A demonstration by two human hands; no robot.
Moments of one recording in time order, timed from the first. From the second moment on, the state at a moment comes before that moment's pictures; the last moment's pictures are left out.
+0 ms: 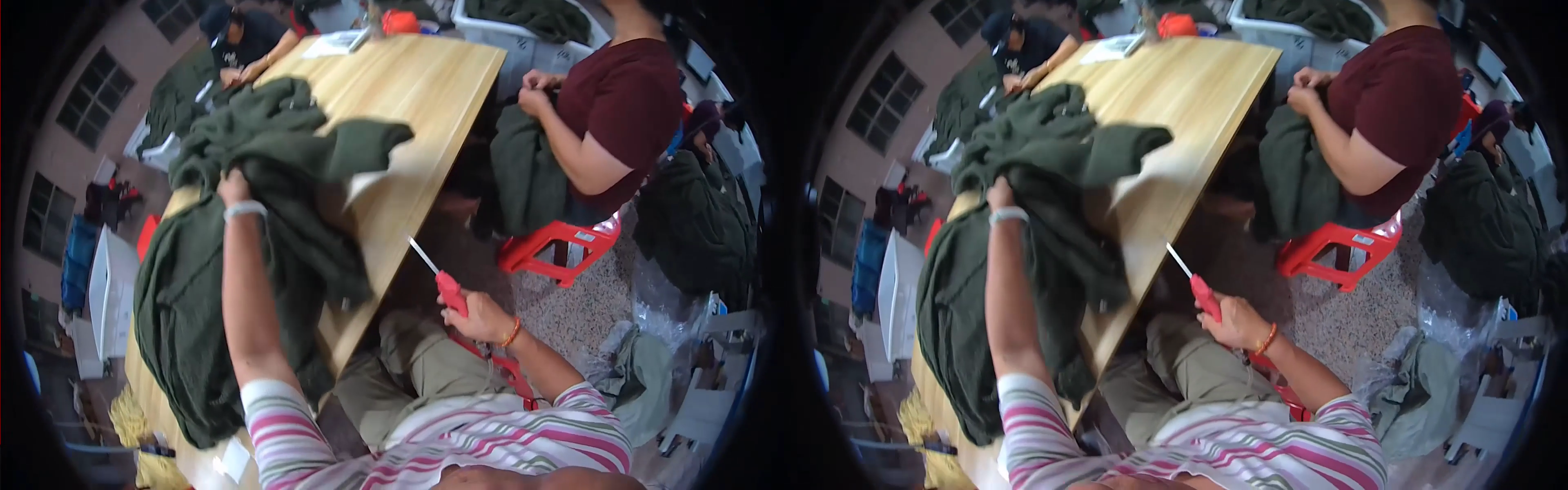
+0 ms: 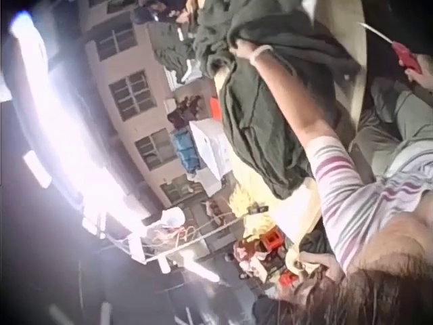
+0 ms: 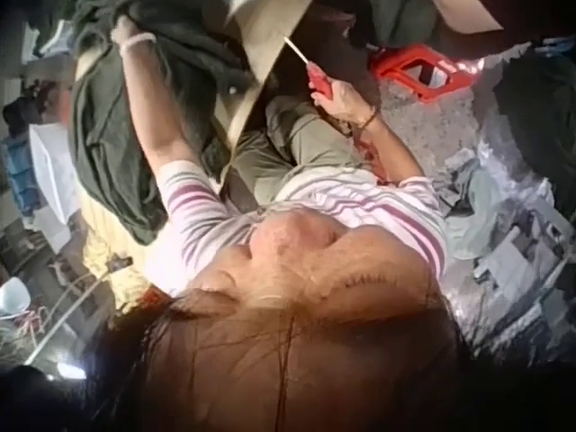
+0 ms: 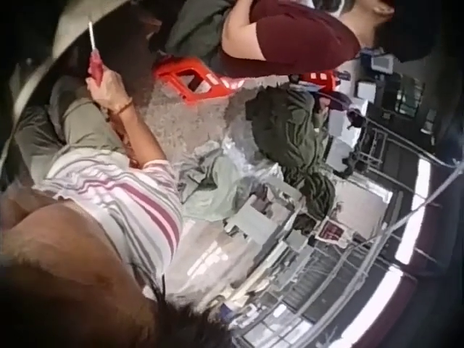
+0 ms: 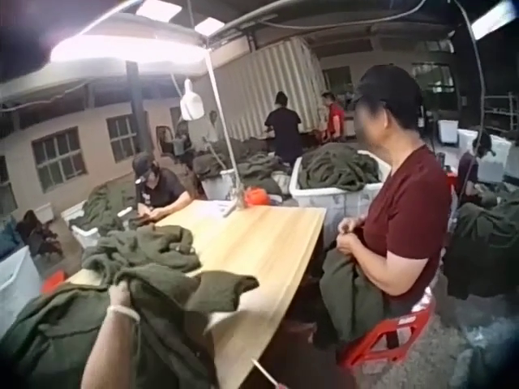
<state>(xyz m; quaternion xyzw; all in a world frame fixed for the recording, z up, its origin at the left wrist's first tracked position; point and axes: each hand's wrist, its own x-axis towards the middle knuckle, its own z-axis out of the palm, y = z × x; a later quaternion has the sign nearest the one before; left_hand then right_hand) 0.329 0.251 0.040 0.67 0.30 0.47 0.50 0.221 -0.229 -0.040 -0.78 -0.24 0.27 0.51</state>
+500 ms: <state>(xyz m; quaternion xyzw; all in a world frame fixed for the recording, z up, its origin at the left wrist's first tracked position) 0.218 0.062 0.022 0.98 -0.11 0.16 0.03 0.214 -0.212 -0.049 -0.77 -0.24 0.28 0.52</state>
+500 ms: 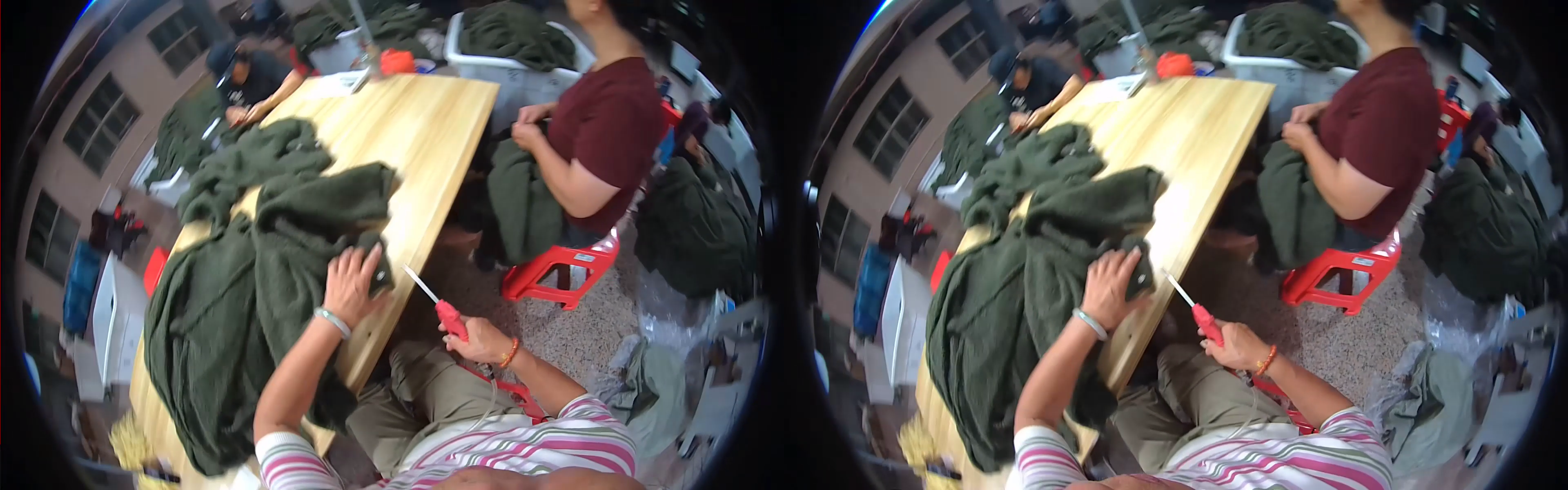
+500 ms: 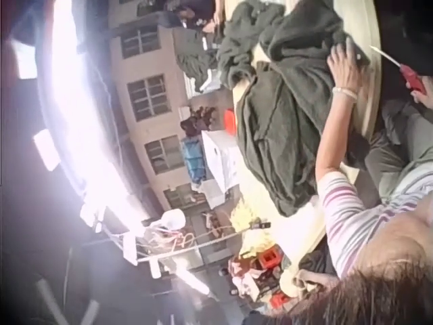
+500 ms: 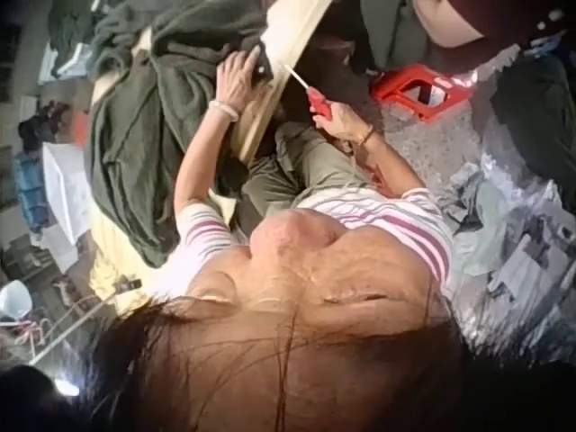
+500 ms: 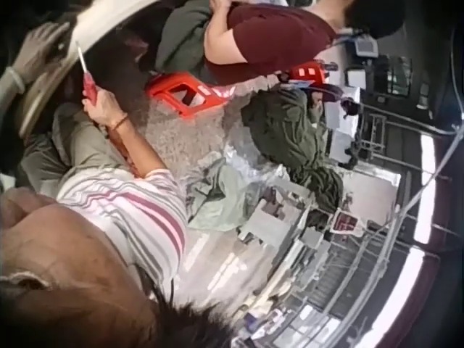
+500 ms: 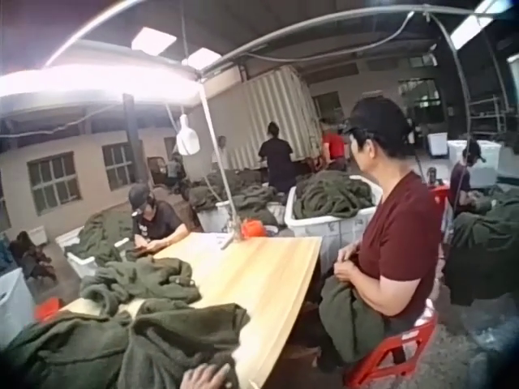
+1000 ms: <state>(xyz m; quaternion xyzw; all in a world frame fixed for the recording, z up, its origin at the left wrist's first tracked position) 0.184 0.048 0.075 0.90 -0.15 0.17 0.37 0.204 -0.230 -0.031 -0.80 -0.29 0.18 0.49</state>
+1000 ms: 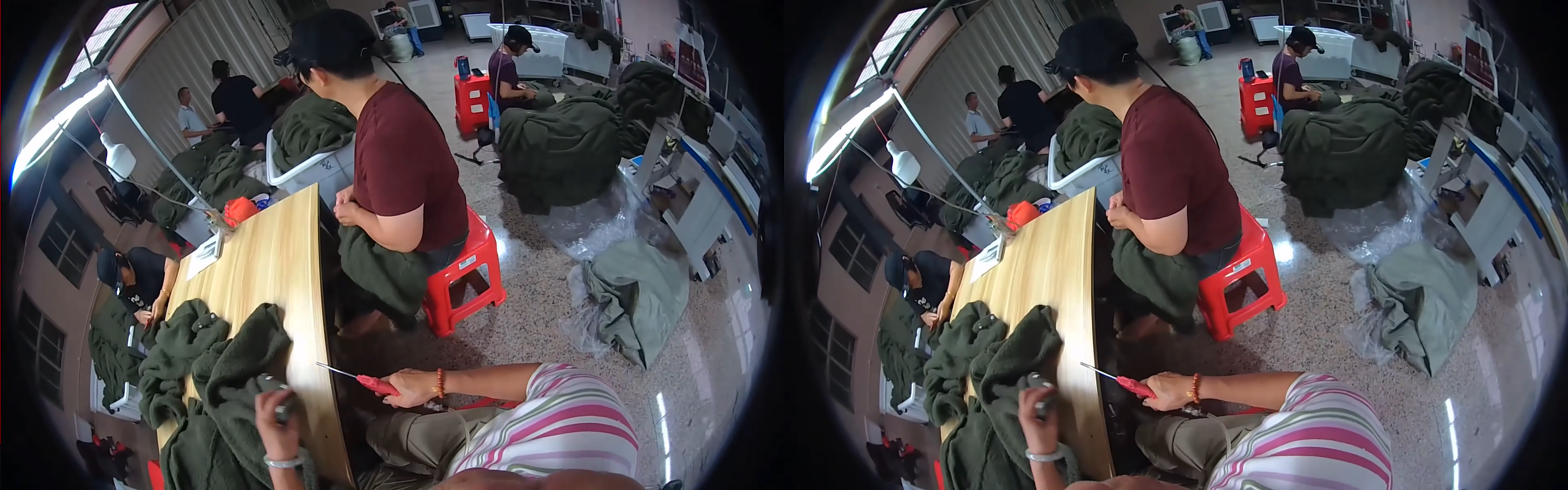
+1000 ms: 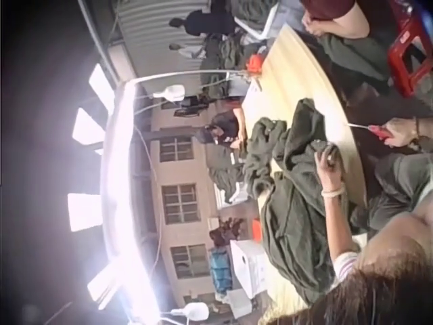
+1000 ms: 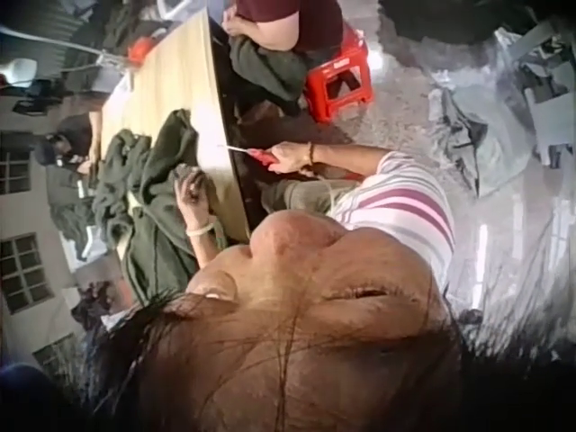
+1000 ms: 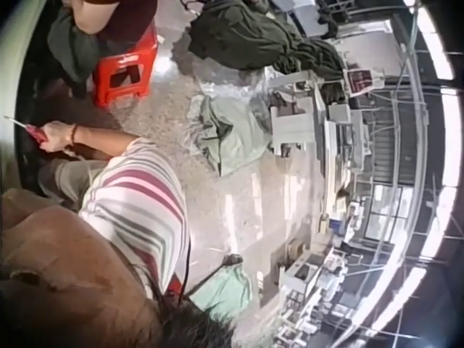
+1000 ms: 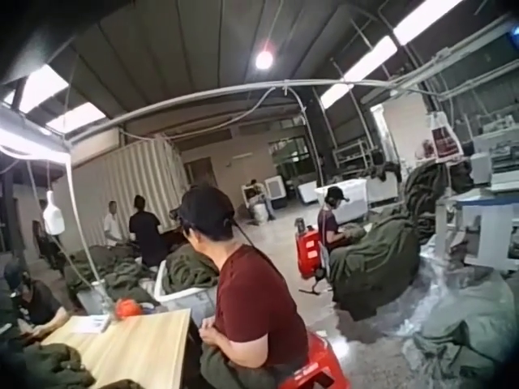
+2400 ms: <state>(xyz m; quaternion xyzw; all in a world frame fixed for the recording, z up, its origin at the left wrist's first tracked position) 0.219 0.103 -0.052 0.94 0.13 0.21 0.25 0.193 -0.240 -0.039 -0.80 -0.32 0.20 0.47</state>
